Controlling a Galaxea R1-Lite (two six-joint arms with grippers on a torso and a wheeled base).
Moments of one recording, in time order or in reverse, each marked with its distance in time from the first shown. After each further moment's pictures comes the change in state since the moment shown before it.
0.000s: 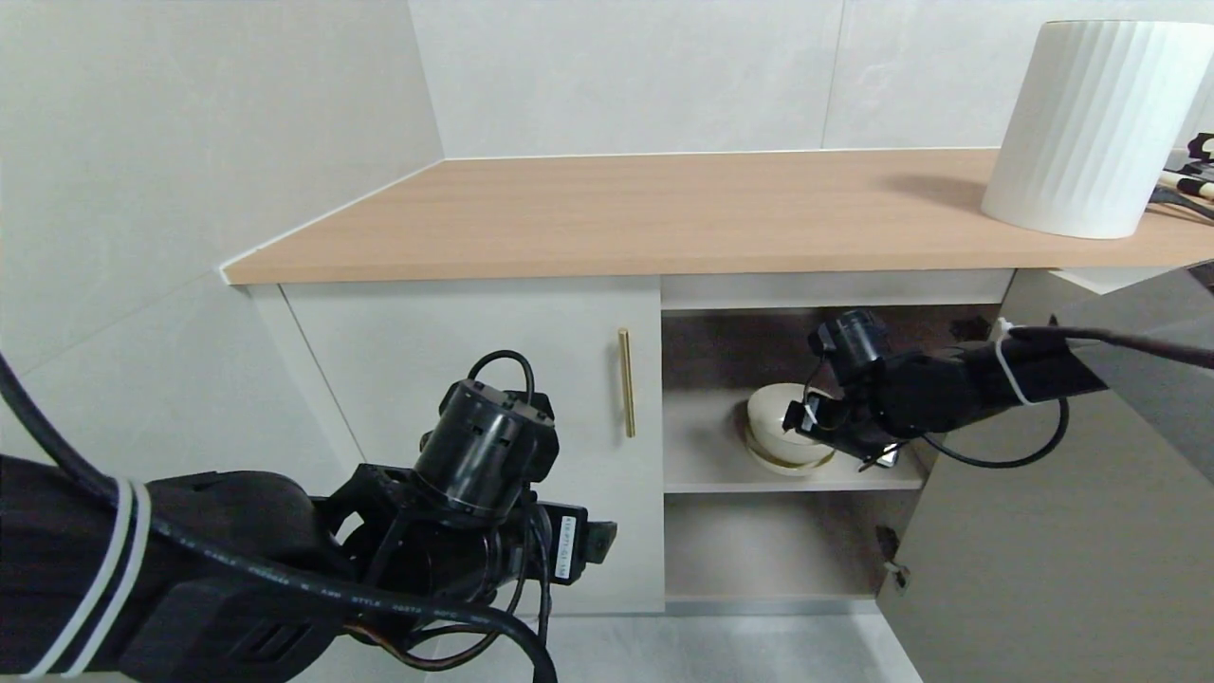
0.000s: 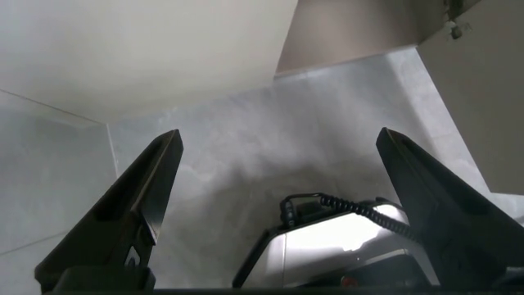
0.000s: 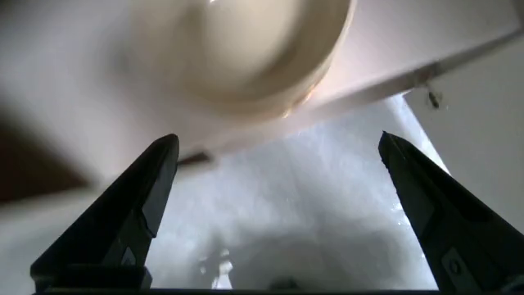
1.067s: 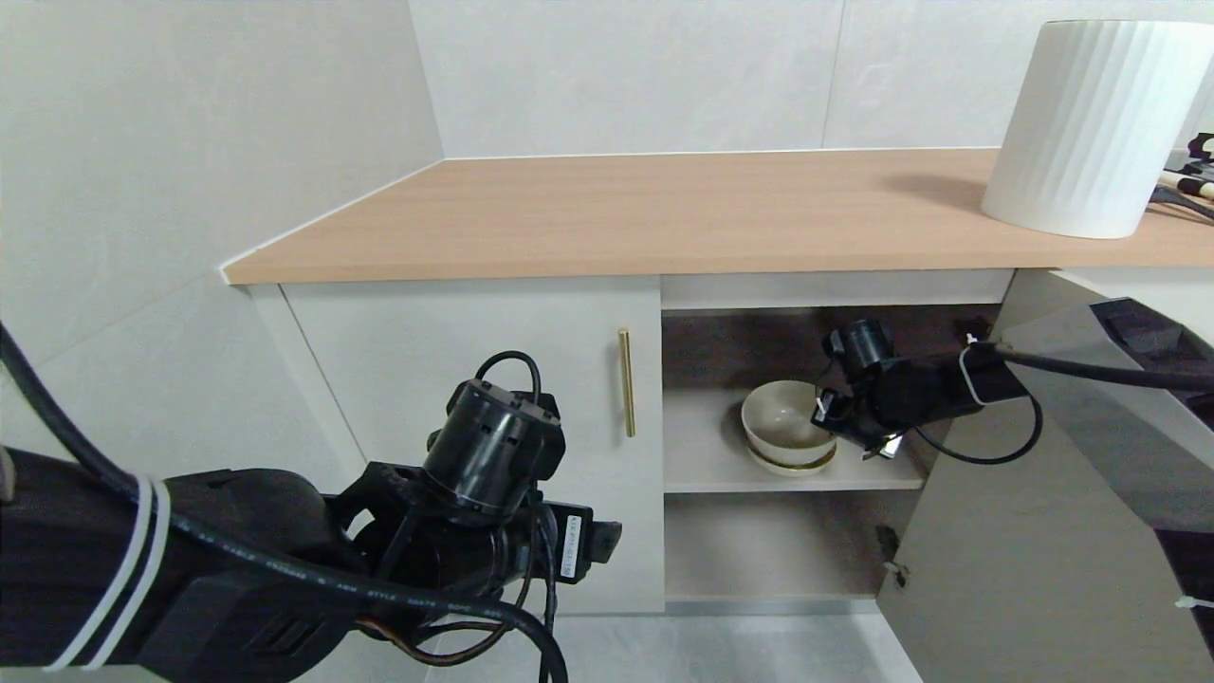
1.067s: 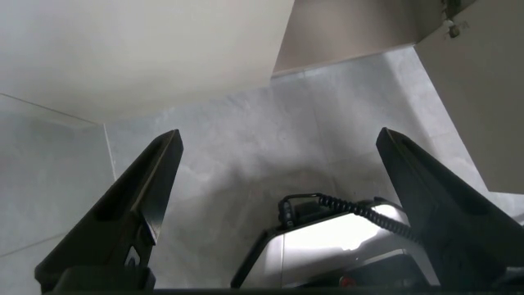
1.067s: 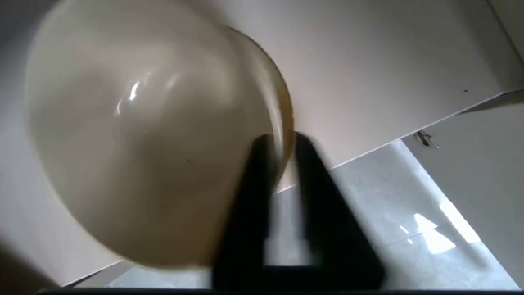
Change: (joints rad) left arm -0.002 0.018 -0.012 -0.004 -0.013 0.002; right arm -0.134 0.232 -0.247 -0.006 -0.005 0.000
